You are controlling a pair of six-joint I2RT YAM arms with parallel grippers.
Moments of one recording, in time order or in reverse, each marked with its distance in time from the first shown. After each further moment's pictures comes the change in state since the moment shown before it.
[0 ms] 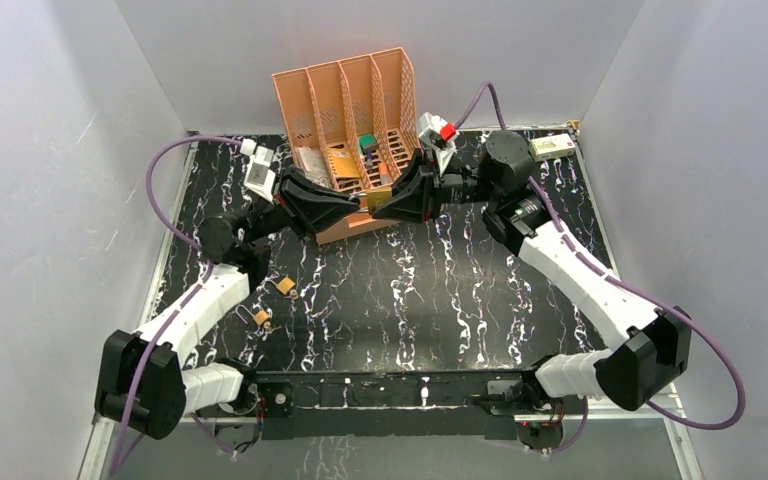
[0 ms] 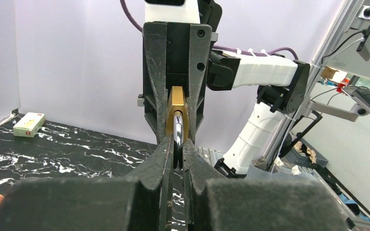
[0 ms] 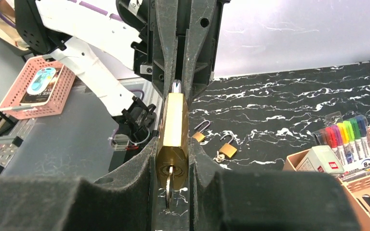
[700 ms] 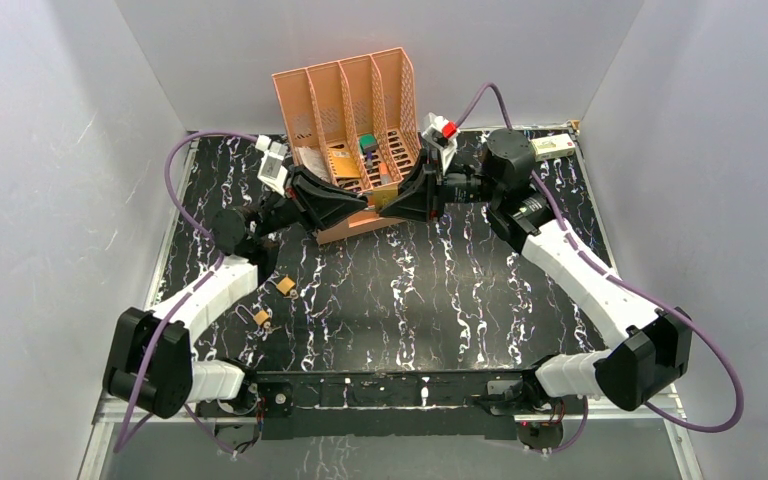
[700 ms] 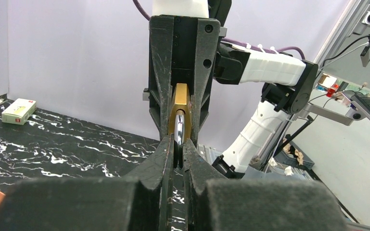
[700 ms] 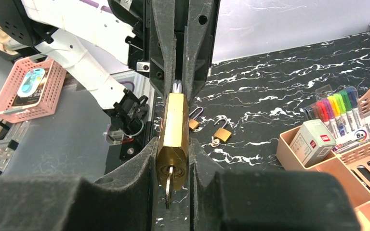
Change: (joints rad) left arm -0.032 0.091 0.010 0.039 0.000 -0.022; right arm -0.023 -0.013 -0.013 -0.082 0.011 -0.031
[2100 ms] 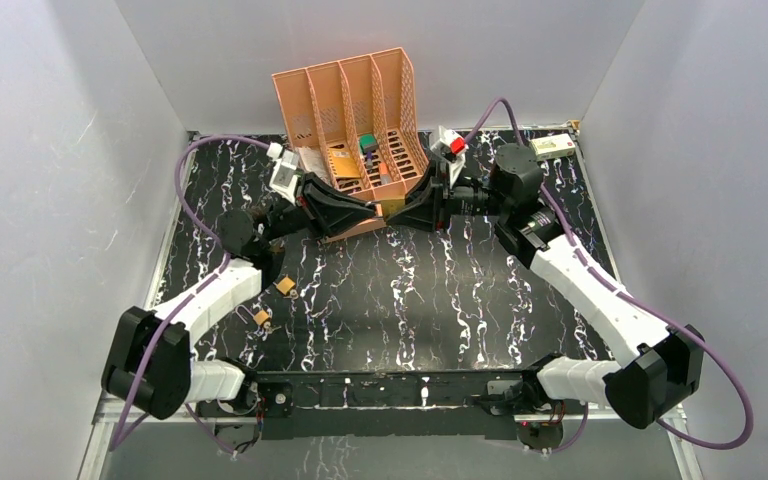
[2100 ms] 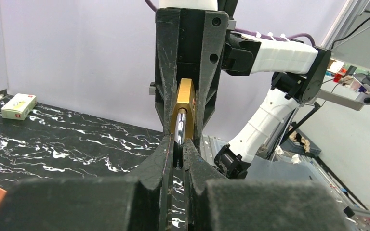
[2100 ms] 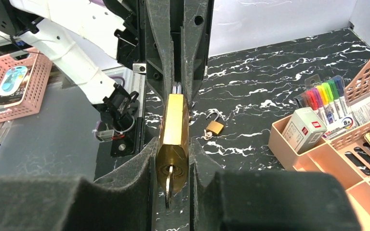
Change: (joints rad) left arm -0.050 0.010 -0.017 -0.037 0.001 0.100; right arm -0.006 -0.091 -0.101 -0.011 0.064 -0.047
